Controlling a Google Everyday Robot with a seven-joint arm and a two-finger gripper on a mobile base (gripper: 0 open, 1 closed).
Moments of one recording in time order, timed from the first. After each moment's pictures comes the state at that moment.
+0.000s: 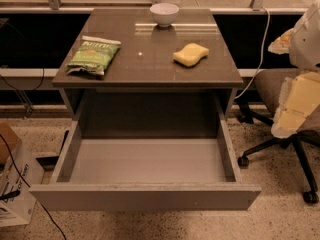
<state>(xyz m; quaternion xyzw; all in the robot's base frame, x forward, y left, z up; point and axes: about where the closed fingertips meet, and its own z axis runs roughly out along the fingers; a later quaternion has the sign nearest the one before) 0.438 -0.216 0.977 -0.60 0.78 -0.04 0.16</state>
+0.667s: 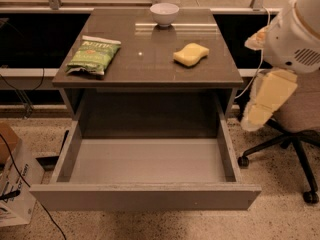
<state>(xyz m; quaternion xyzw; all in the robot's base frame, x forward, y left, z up) 0.456 -0.177 0.975 -0.61 0.77 -0.01 0.21</state>
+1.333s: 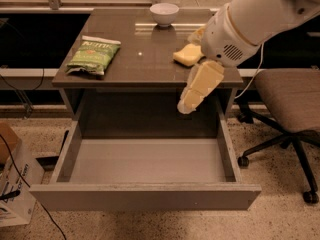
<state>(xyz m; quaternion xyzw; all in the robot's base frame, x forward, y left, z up) 0.513 -0.068 0.960 -0.62 0.72 0.10 0.30</state>
